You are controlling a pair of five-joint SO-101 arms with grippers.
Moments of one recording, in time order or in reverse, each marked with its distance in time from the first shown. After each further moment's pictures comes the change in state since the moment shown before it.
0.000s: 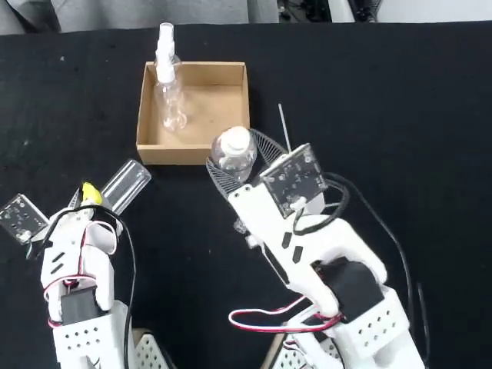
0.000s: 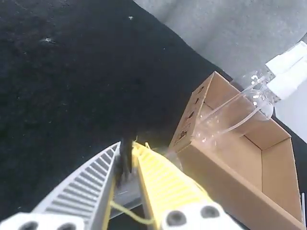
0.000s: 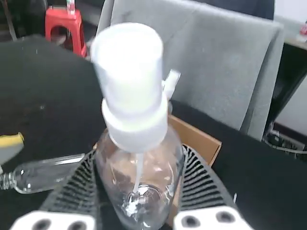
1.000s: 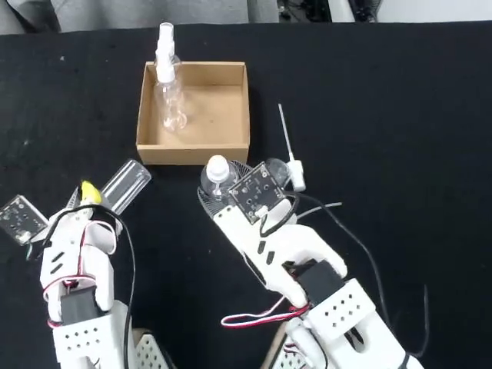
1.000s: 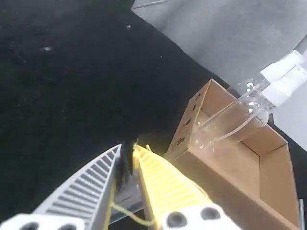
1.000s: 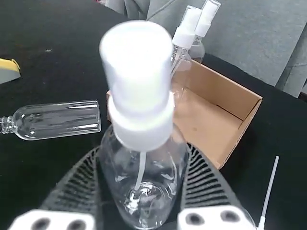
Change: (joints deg) left arm 0.0 0.1 -0.1 0.1 0.0; right arm -3.1 0.0 25.1 -15.5 -0.1
